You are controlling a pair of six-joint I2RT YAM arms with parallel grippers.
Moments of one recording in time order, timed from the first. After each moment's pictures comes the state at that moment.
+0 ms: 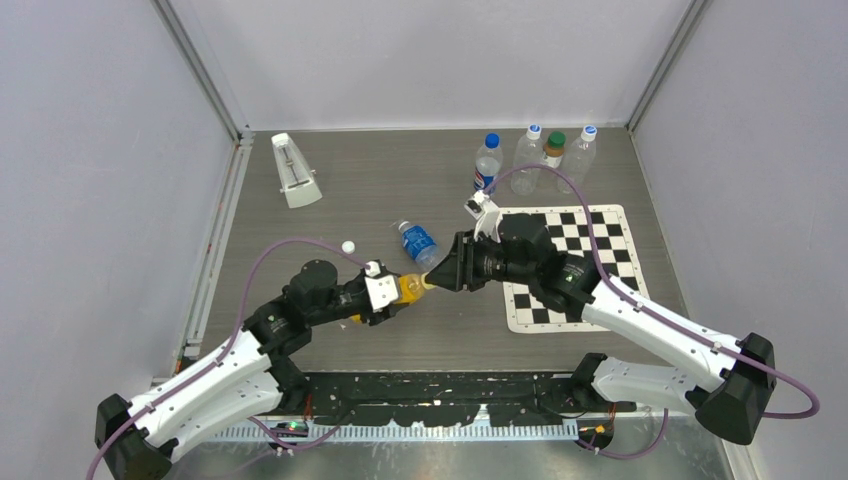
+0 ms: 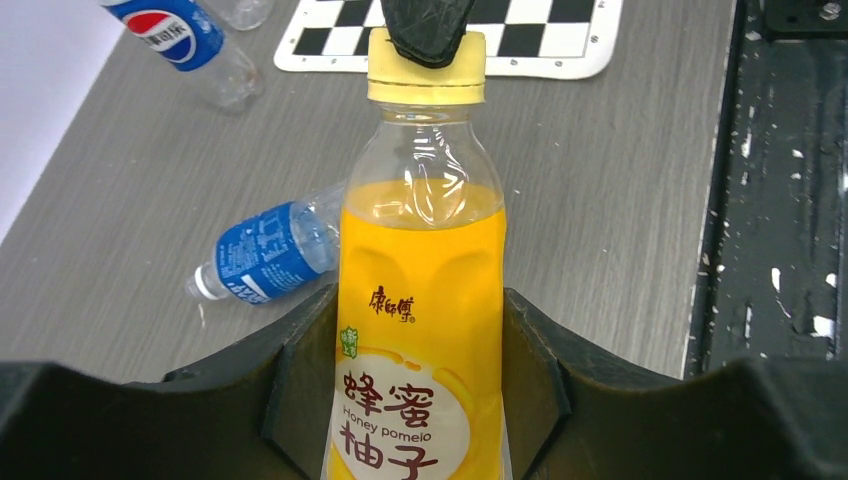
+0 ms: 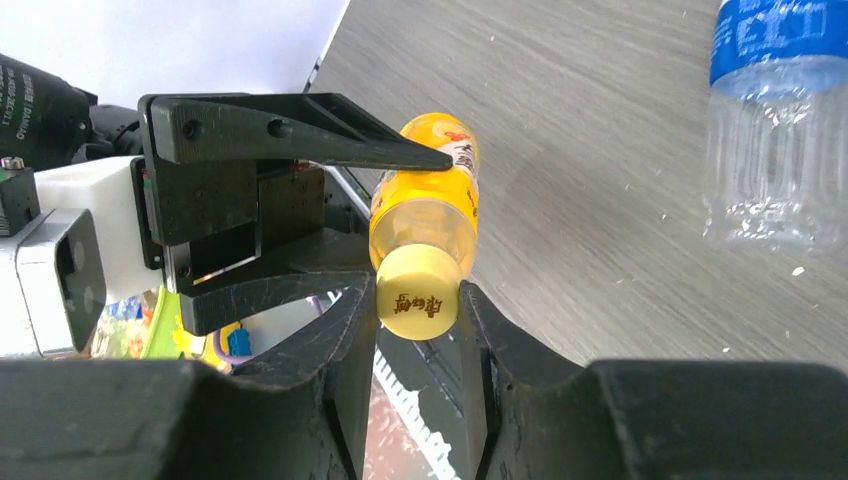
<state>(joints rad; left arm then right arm) -0.81 0.69 0.52 -0.14 0.36 0.43 0.86 1.06 0.90 -0.25 -0.27 0.69</state>
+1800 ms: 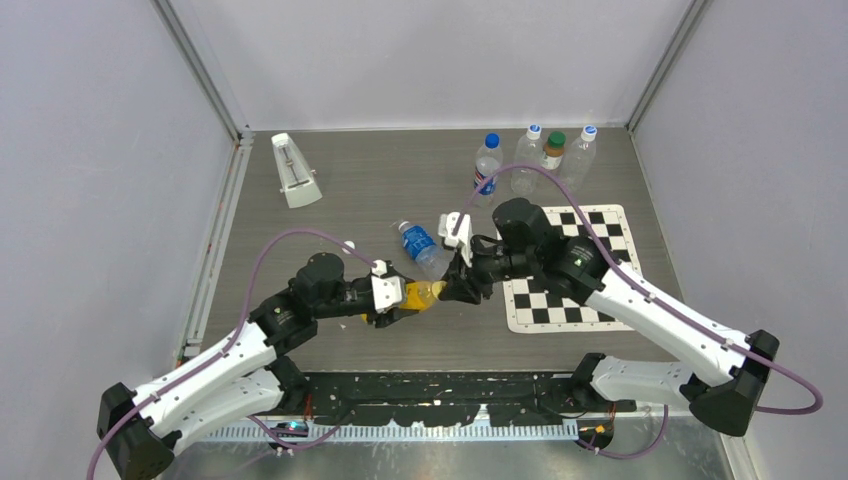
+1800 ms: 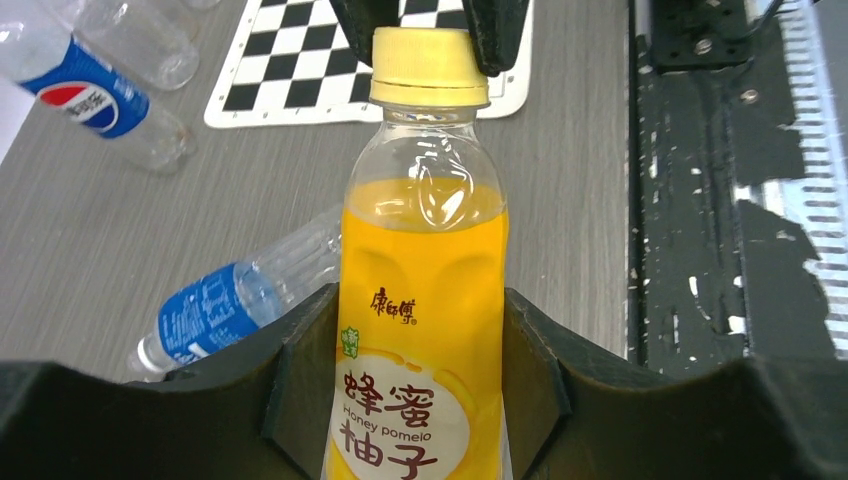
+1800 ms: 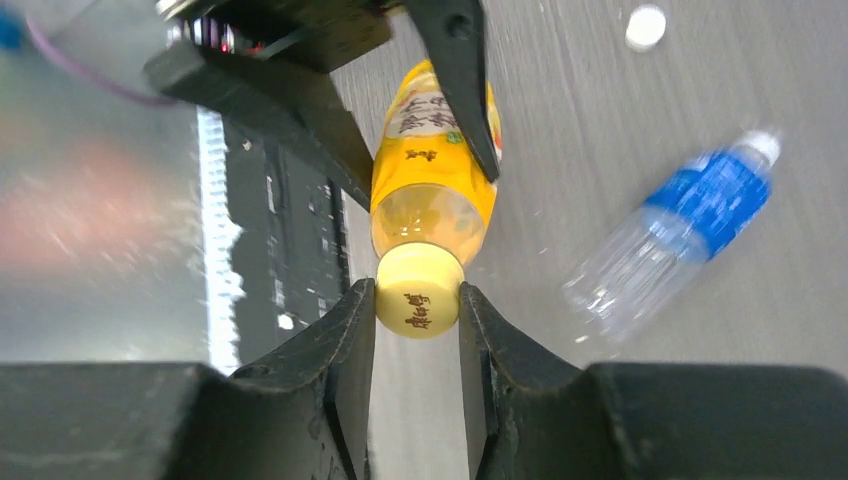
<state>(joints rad) -0.82 0.77 0.57 -0.10 0.53 0.42 0.88 1.09 1.13 -0.61 -0.55 -0.35</state>
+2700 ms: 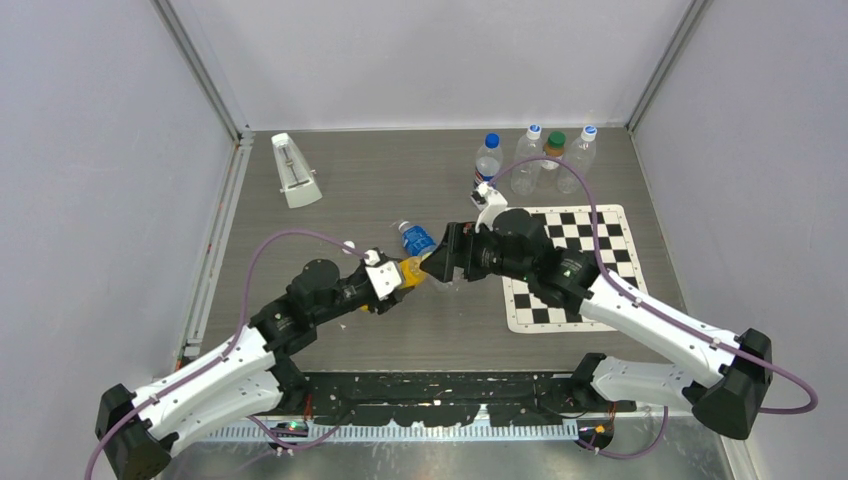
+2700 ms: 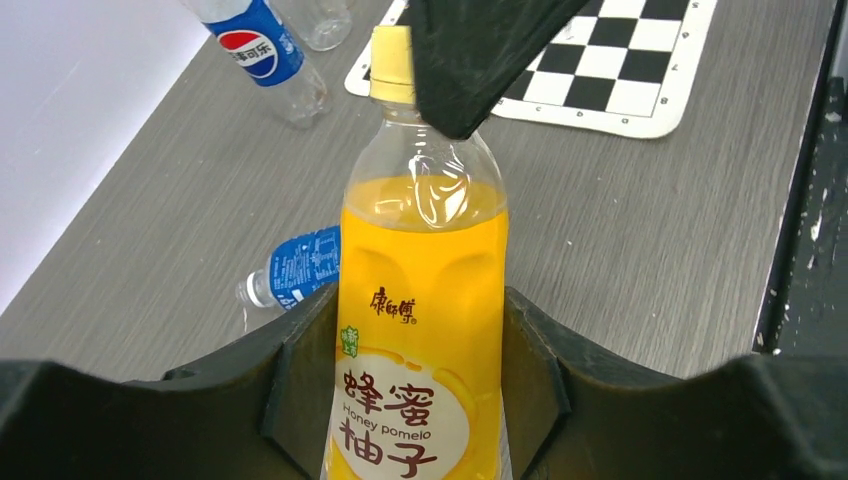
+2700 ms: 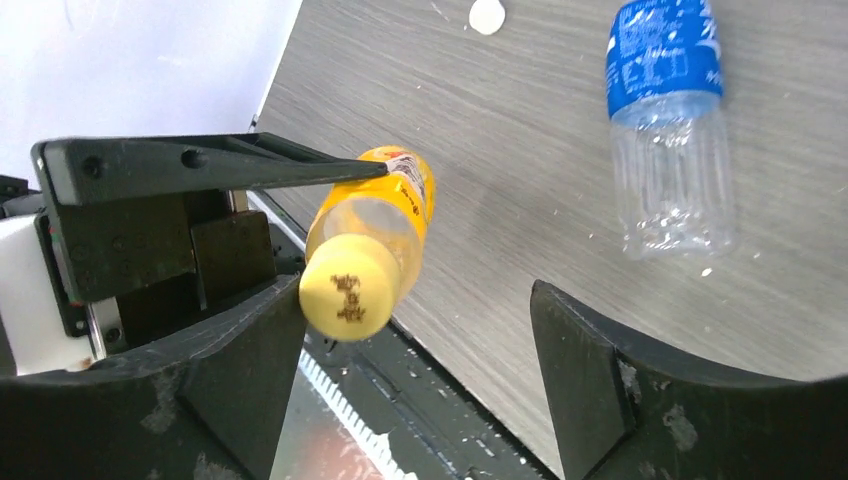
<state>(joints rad) -0.83 0.73 0.52 0.00 0.20 0.38 0.87 1.10 0.96 -0.31 -0.09 0.71</state>
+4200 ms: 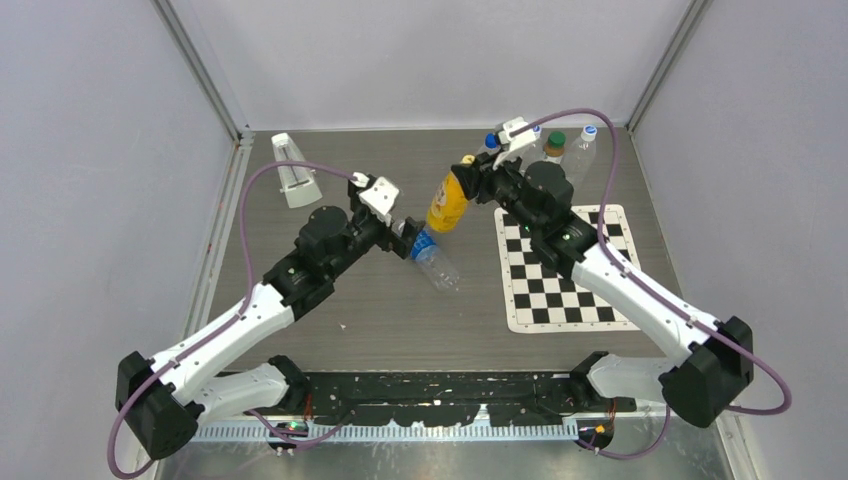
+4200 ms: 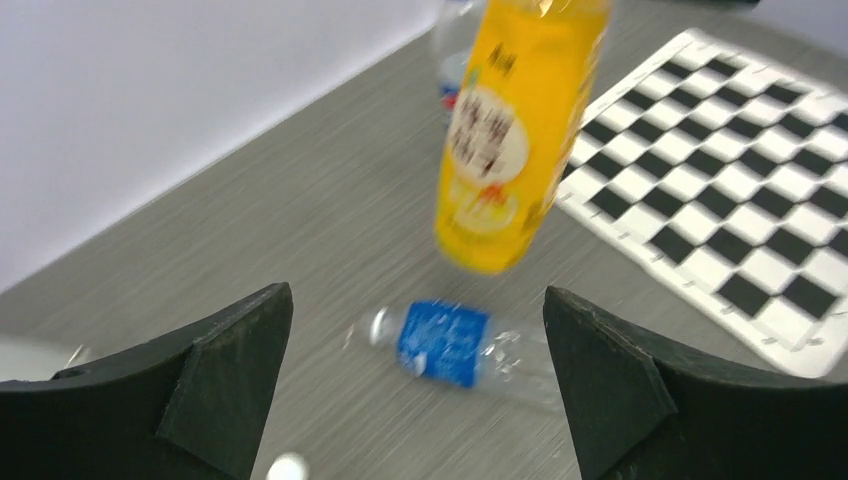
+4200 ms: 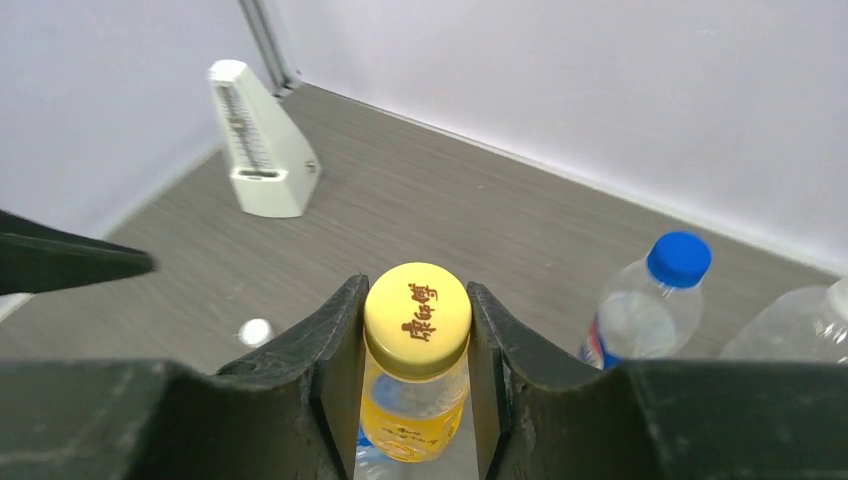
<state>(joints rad) -0.73 1.02 0.85 0.08 -0.04 0.13 0.62 1.23 1.06 0.17 0.05 0.12</state>
